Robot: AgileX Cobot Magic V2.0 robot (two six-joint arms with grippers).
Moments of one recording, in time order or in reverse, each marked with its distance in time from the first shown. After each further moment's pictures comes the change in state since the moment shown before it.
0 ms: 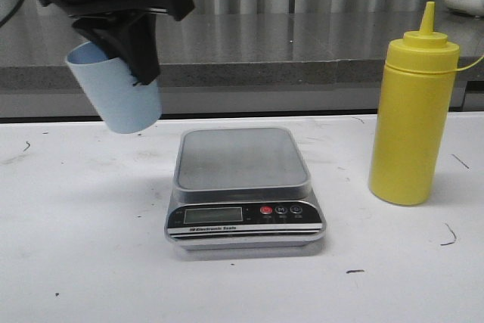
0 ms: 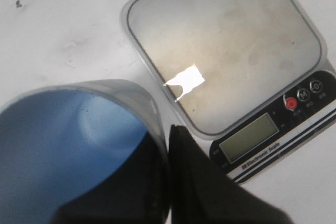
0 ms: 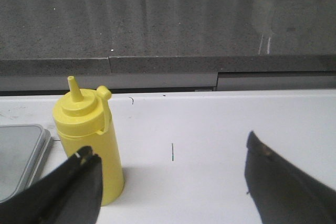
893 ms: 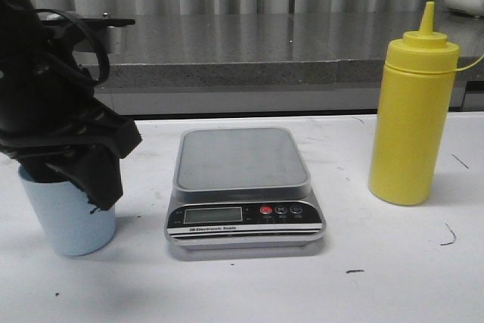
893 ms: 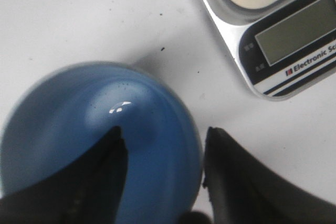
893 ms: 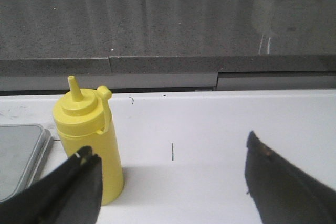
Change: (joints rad) left arm 0.027 -0.121 0.484 -0.043 -0.263 -0.030; right arm 0.000 0.000 0.000 0.000 0.000 0.000
